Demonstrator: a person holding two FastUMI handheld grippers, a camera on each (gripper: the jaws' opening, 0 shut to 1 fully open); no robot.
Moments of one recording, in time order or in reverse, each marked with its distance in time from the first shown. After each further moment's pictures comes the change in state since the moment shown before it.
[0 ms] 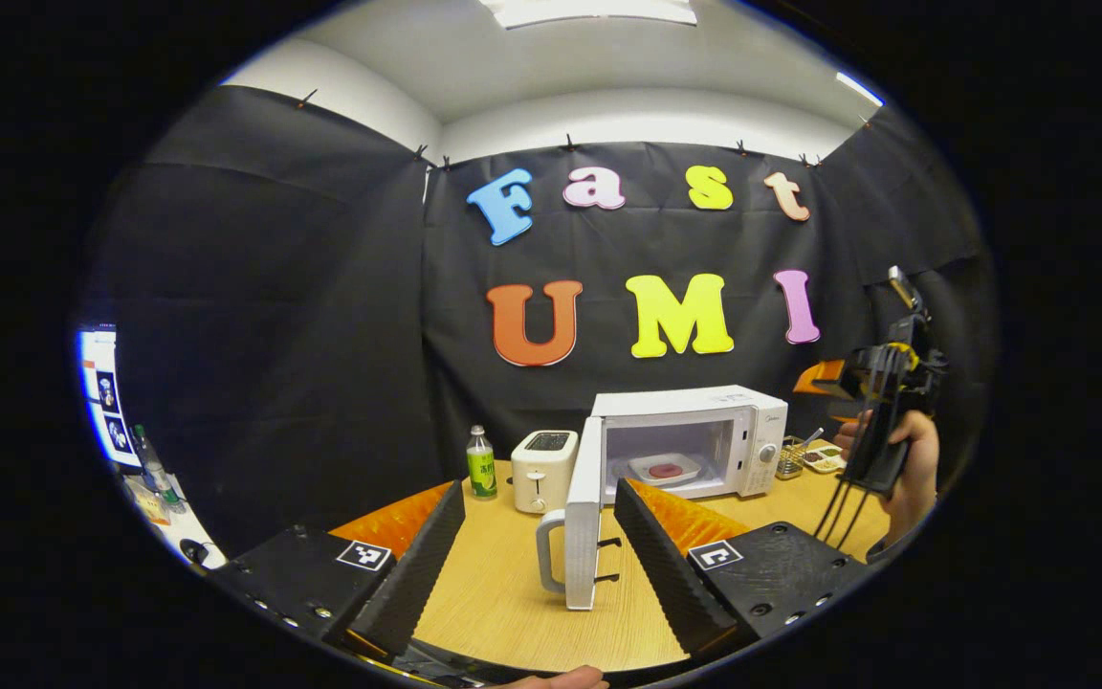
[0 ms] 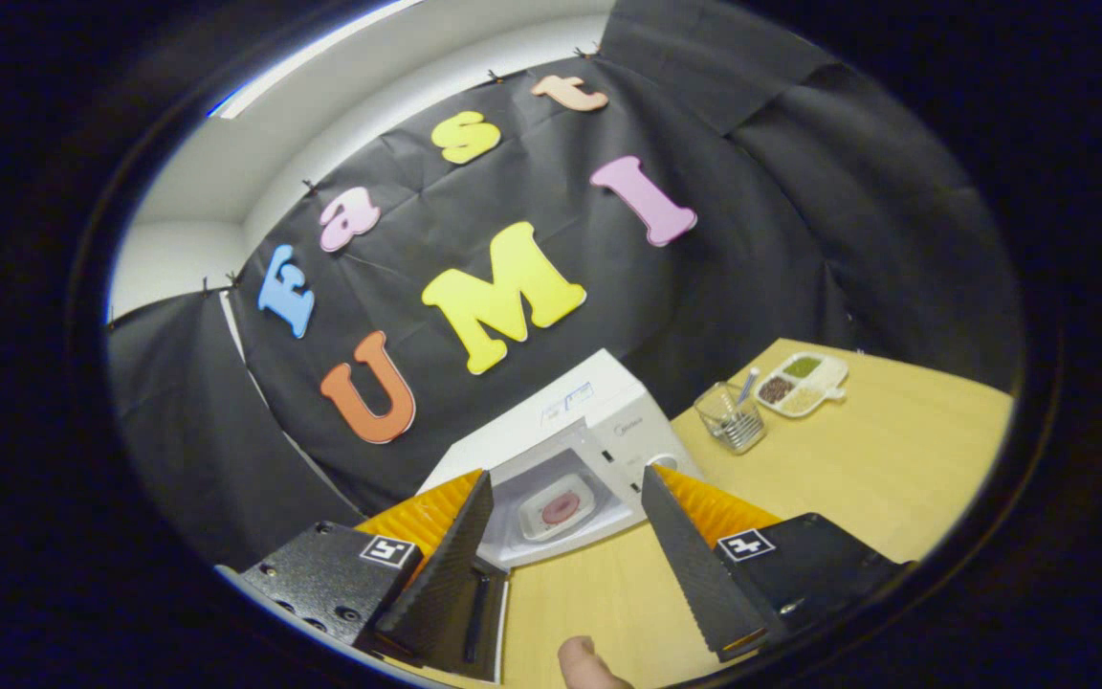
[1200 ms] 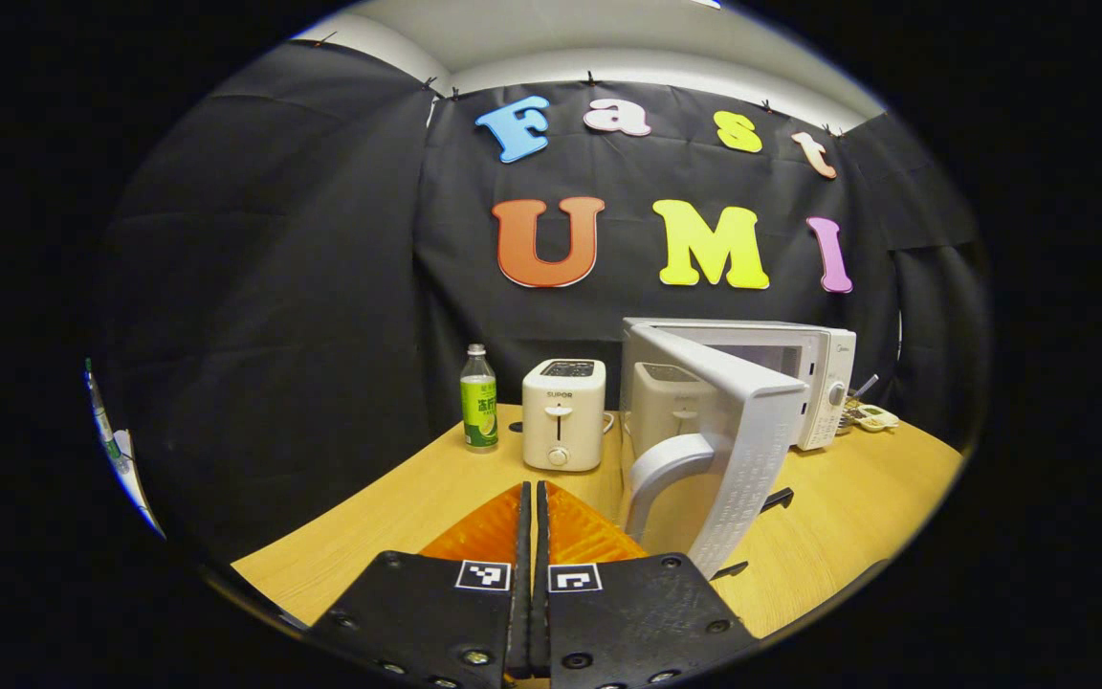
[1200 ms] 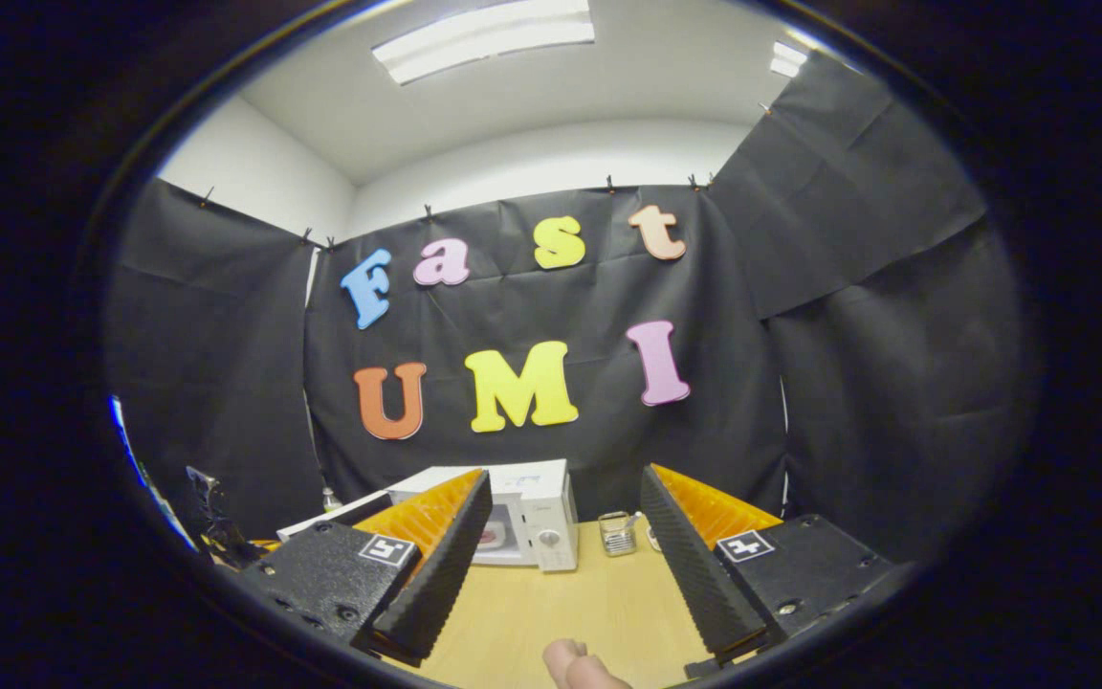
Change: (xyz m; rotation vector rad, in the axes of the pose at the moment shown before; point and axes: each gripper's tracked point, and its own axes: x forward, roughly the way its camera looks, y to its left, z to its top) left arm 0.138 0.021 -0.134 -0.029 0.124 -0.068; right arm -0.221 -0.059 0.107 -0.378 -0.252 0.024
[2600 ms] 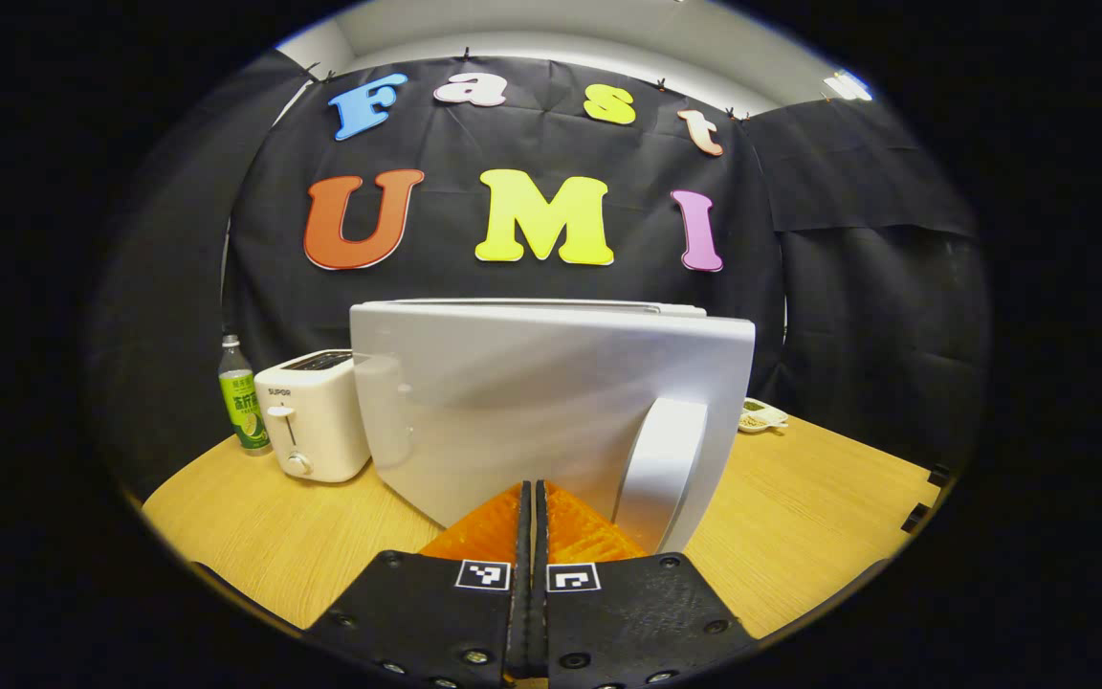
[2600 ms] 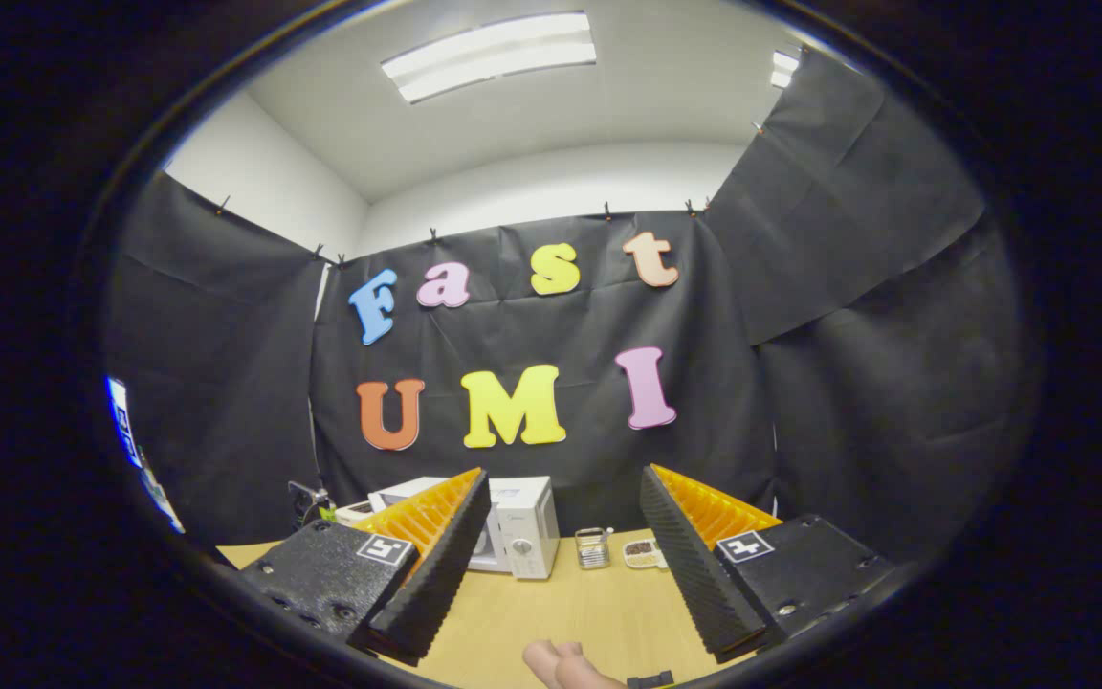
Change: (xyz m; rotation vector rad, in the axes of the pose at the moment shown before) left arm 0.071 -0.256 -0.004 0.040 0.016 -0.382; right arm -0.027 -0.072 0.007 -0.004 -0.079 0.037
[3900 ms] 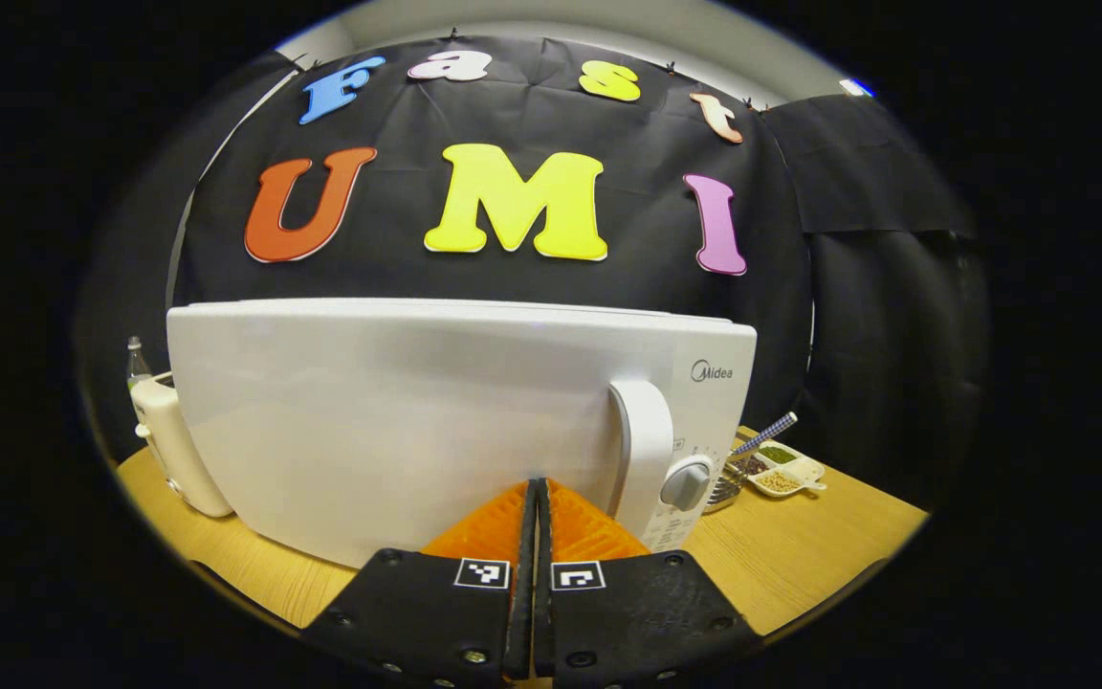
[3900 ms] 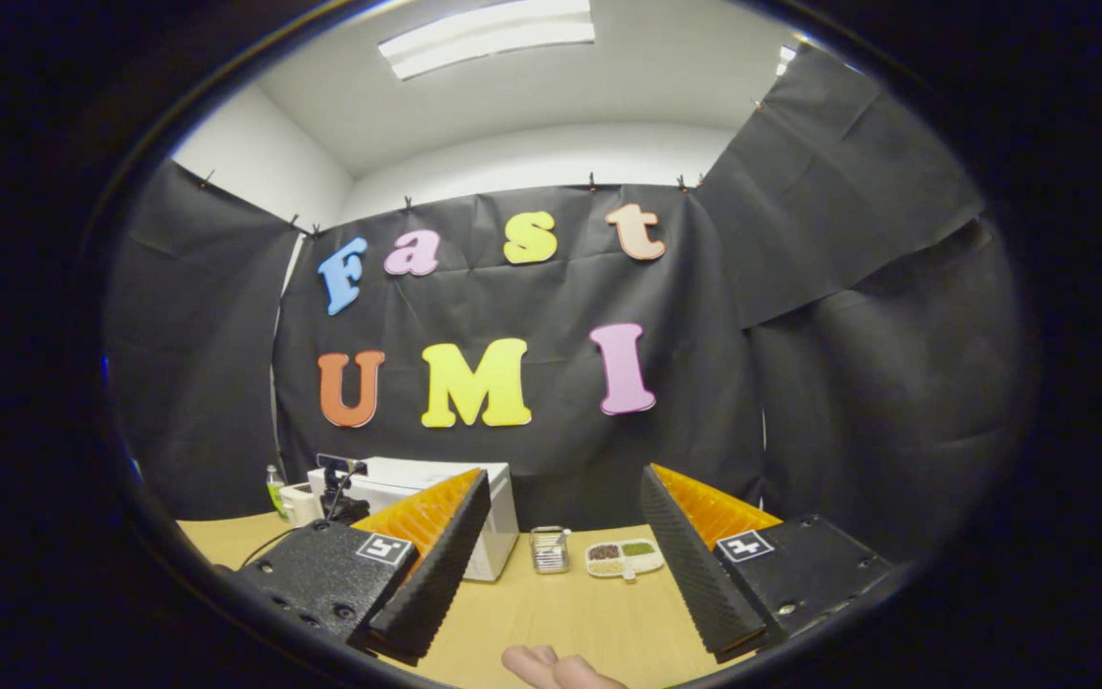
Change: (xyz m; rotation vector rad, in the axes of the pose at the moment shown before) left arm 0.173 -0.048 0.034 -0.020 -0.041 0.052; right arm 0.098 -0.052 -0.051 -0.072 0.055 -0.016
